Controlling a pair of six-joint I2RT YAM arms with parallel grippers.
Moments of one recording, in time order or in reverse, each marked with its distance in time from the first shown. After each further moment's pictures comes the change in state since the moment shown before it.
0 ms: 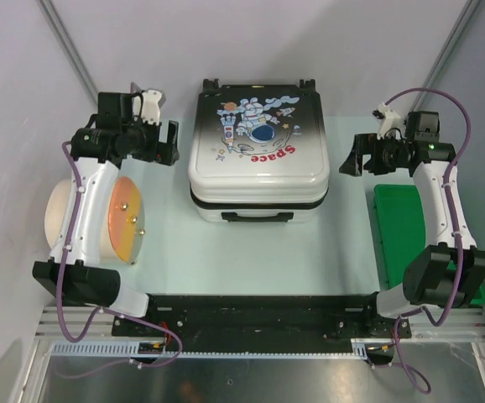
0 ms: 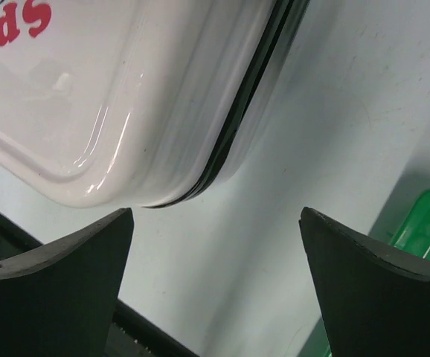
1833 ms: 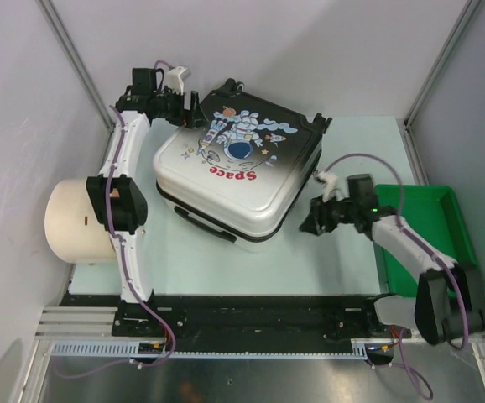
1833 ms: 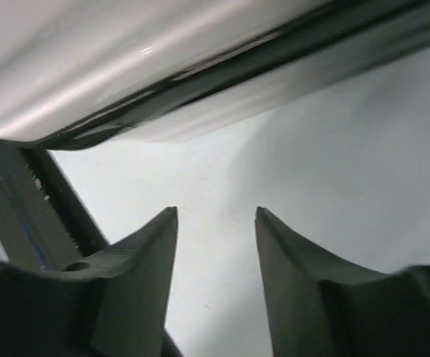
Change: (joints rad) left arm 0.059 0.710 0.460 0.298 0.531 0.003; right arm 0.441 -0.164 -0.743 0.602 -0.053 0.120
